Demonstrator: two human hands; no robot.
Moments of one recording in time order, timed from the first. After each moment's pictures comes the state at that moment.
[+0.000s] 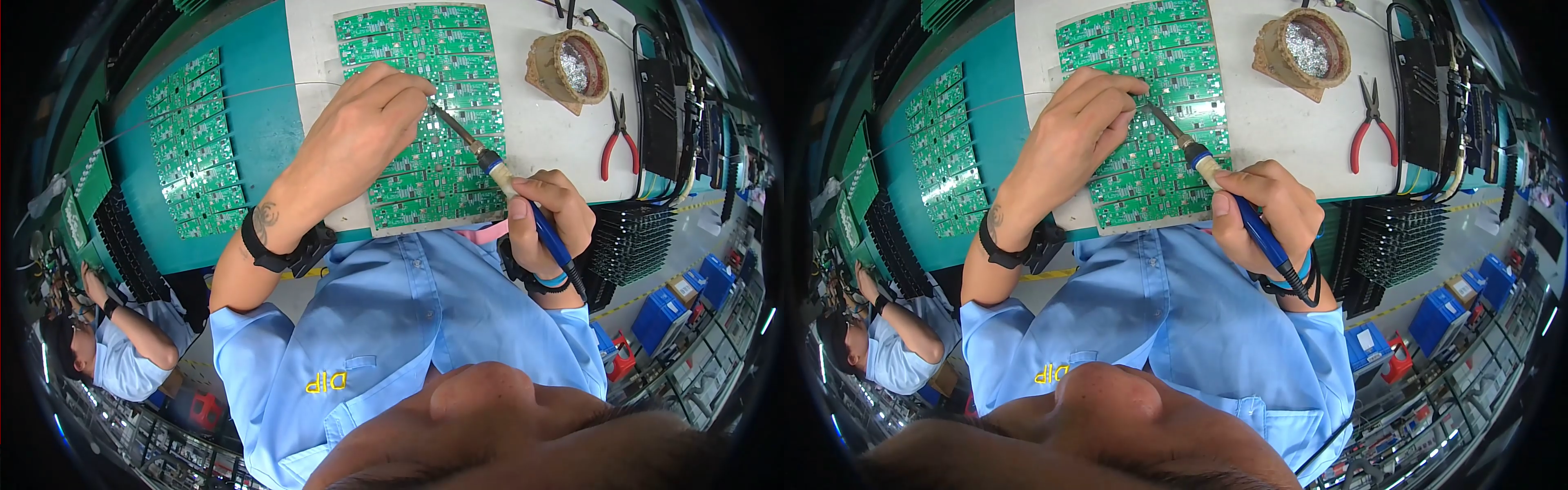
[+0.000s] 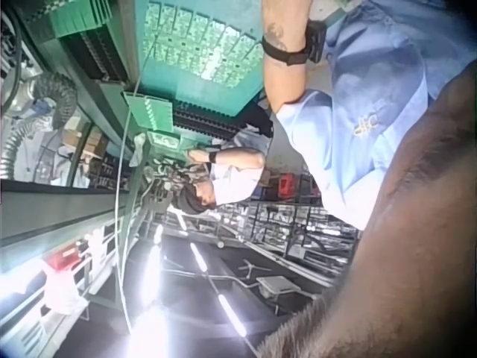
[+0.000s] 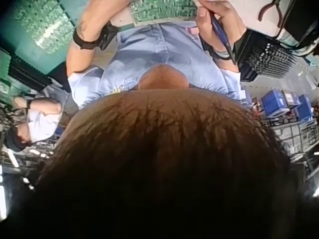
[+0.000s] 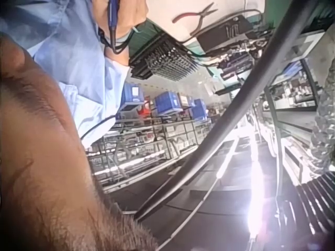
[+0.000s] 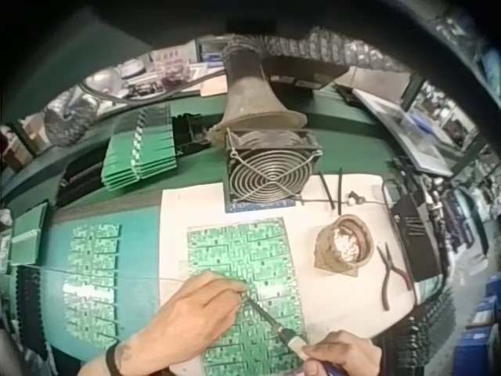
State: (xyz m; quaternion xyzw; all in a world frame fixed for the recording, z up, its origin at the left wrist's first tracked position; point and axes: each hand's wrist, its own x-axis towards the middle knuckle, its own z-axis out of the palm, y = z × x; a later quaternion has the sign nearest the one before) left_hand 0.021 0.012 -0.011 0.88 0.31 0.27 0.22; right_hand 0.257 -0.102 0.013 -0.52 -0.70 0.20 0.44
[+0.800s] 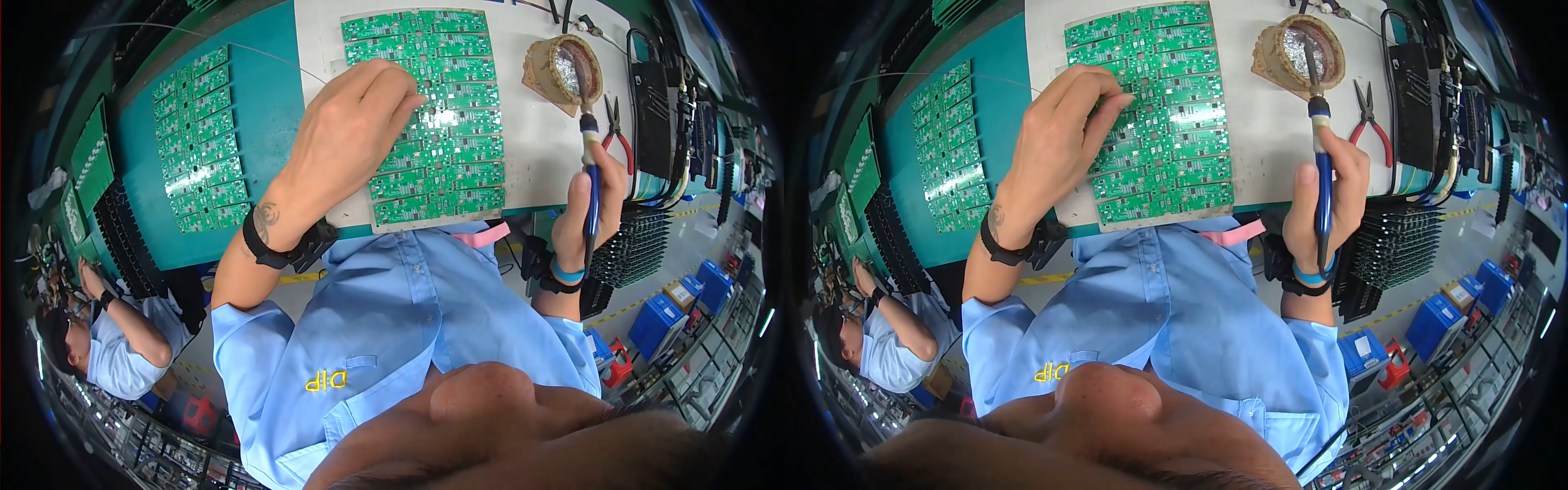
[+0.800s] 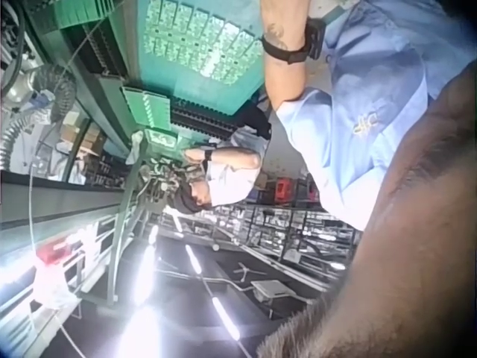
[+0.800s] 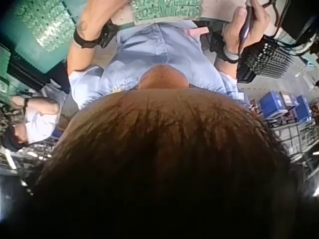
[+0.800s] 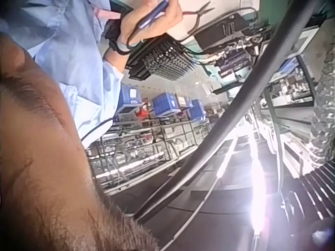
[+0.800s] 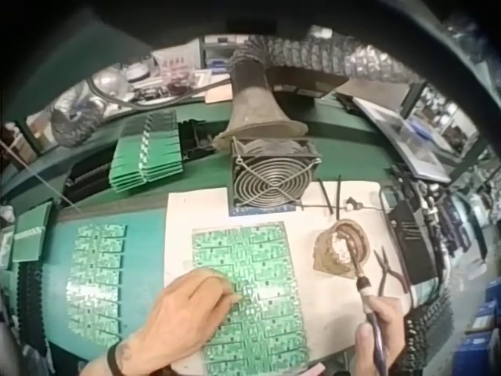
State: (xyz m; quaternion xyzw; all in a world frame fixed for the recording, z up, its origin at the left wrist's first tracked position) left_hand 0.016 0.007 -0.006 0.85 0.36 0.33 0.19; right_hand 0.293 -0.107 0.004 -0.64 -0.61 0.08 0.47
